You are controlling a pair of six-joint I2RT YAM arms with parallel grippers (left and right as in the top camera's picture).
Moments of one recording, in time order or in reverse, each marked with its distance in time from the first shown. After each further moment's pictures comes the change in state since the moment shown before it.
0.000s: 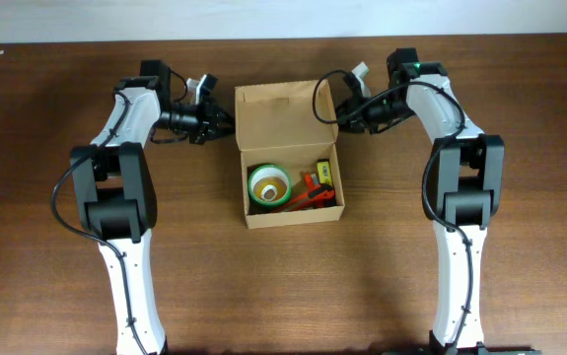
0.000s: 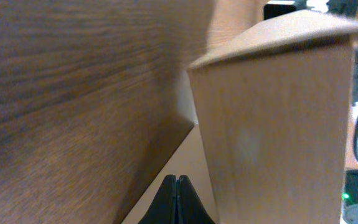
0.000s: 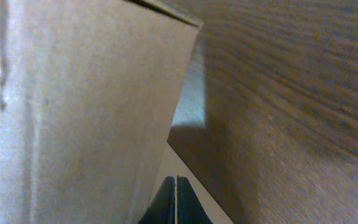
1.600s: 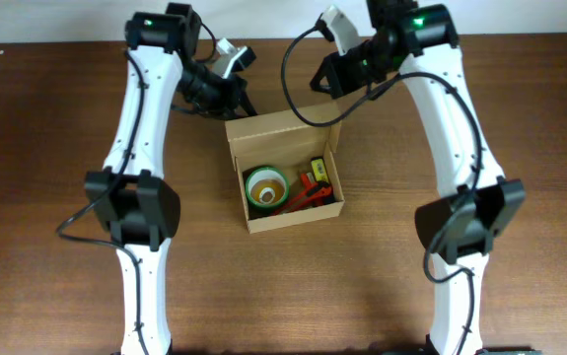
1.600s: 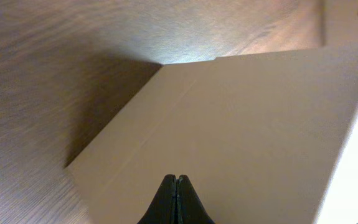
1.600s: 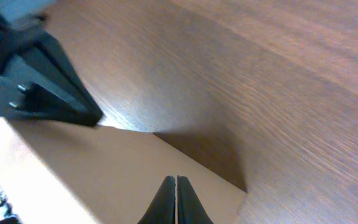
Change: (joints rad) left arm -0.163 -0.076 0.581 -0.708 -0.391 0.288; right arm 0.186 -0.312 0.335 -0.290 0.543 -0.110
